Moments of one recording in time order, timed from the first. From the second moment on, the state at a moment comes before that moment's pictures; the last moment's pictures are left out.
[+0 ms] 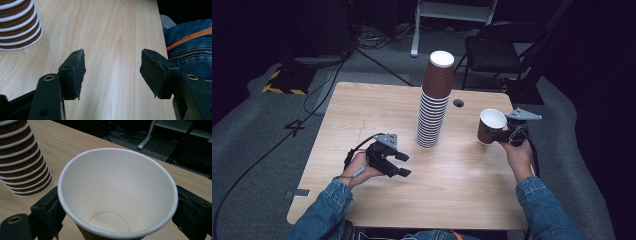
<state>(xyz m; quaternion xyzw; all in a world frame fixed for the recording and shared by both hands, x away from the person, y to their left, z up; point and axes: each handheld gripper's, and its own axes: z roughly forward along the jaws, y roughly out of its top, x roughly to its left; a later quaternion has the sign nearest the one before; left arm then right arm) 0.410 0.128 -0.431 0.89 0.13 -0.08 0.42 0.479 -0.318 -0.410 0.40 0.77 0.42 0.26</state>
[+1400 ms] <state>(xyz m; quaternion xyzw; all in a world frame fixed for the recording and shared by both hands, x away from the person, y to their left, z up) 0.406 0.138 -0.435 0.89 0.15 -0.08 0.42 0.481 -0.316 -0.434 0.40 0.77 0.44 0.23</state>
